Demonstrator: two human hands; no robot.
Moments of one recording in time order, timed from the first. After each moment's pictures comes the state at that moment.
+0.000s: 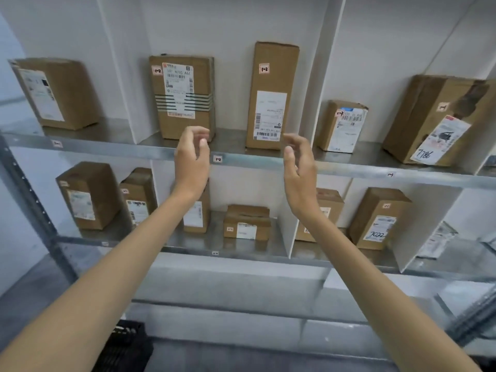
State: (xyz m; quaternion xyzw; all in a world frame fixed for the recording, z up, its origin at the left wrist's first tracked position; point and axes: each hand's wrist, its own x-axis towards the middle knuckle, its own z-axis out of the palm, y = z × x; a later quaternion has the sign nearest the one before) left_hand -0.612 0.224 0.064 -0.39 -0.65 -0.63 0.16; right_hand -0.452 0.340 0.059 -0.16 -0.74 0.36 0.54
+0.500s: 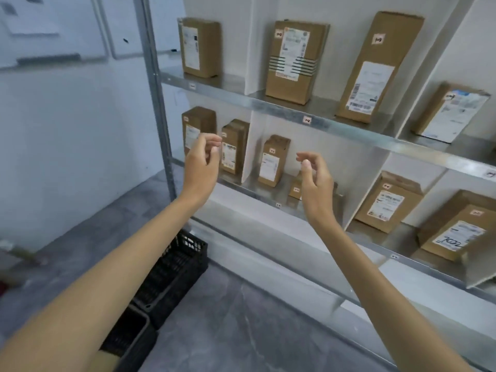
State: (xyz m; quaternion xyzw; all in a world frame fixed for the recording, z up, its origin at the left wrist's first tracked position) left_hand -0.535 -0.002 0.002 -0.25 -0.74 -0.59 0.19; right_hand -0.416 0.183 0.003 -0.10 -0.79 0.48 0.37
